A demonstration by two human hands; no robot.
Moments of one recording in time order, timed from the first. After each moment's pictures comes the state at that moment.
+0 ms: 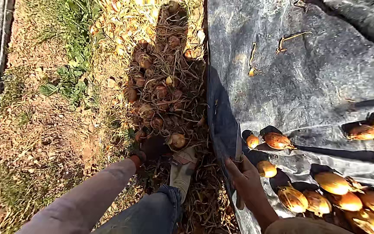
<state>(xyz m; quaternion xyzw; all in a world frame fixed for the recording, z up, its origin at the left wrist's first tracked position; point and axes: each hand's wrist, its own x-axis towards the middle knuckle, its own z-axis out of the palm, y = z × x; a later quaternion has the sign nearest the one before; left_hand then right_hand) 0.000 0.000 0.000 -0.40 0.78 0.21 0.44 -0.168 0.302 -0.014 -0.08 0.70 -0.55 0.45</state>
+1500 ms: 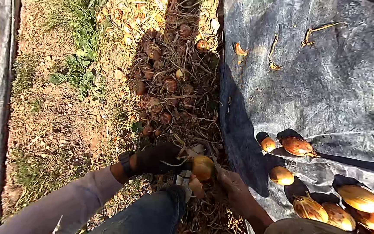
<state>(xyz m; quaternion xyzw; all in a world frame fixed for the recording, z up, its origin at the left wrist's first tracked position) 0.000 0.028 0.097 -0.15 0.83 0.46 0.28 -0.132 0.283 -0.018 -0.20 0.41 -0.60 0.65</state>
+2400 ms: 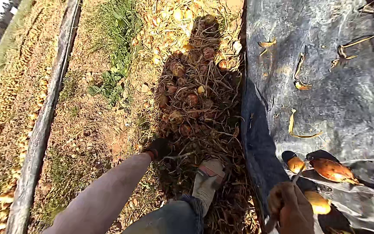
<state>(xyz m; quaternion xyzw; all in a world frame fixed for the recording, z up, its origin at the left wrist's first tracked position) 0.099 -0.087 -0.032 -0.45 0.78 0.12 0.43 -0.159 0.311 -0.030 -0.06 0.59 -0.69 0.42</state>
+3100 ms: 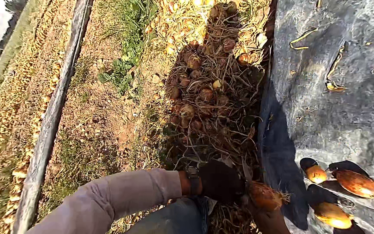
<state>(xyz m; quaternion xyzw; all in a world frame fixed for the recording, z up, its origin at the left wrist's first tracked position) -0.036 0.090 0.067 -0.01 0.91 0.24 0.34 -0.107 0.286 -0.034 -0.24 0.64 -0.57 0.46</state>
